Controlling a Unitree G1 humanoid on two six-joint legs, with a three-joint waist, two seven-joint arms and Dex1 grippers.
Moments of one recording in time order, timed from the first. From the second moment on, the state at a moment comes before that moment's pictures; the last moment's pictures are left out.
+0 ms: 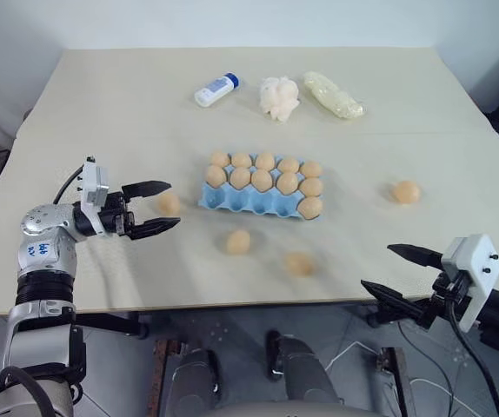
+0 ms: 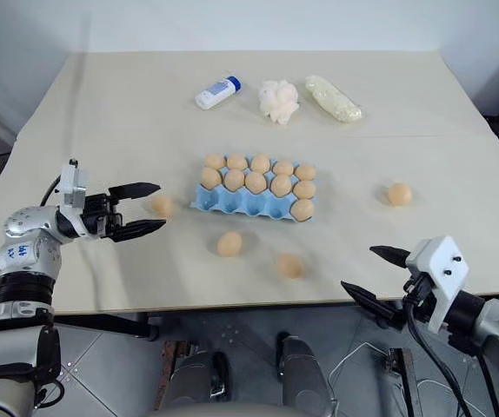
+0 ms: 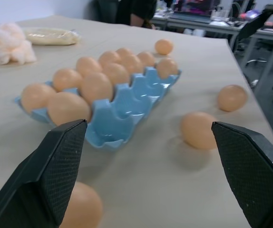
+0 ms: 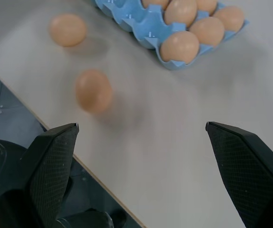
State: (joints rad) left arm -0.62 0.63 0.20 0.67 -0.43 -0.02 -1.48; right arm 0.36 -0.79 -0.52 -0.74 0.67 0.63 0.79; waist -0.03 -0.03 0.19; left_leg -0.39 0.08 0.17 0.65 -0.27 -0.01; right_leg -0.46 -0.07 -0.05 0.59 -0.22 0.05
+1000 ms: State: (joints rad) left arm -0.42 0.68 0.25 0.56 -0.47 -0.06 -1.50; right arm -0.15 -0.74 0.09 -0.44 0.50 0.67 0.80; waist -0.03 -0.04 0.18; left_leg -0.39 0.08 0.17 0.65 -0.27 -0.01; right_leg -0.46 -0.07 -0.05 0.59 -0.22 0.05
